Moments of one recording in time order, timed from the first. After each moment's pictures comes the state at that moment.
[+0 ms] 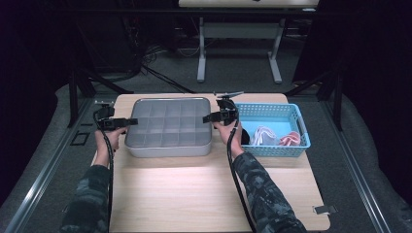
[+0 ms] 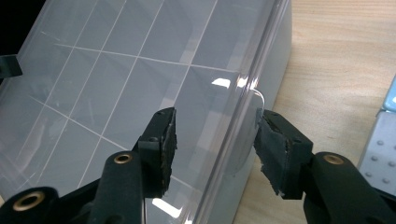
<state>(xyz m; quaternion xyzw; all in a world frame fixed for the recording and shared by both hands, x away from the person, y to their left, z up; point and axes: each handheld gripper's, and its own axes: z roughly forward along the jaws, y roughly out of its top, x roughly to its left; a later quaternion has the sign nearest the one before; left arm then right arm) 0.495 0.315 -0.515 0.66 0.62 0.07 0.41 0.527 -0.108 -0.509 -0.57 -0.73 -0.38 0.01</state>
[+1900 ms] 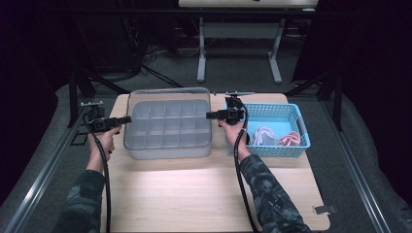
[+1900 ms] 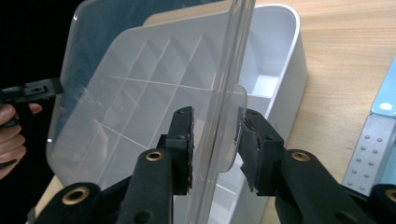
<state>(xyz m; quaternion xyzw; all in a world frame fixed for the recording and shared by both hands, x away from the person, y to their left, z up) 0.468 0.327 -0.493 0.62 0.63 0.07 0.47 0.509 -0.129 -0.489 -0.54 -0.69 -0.47 0.04</state>
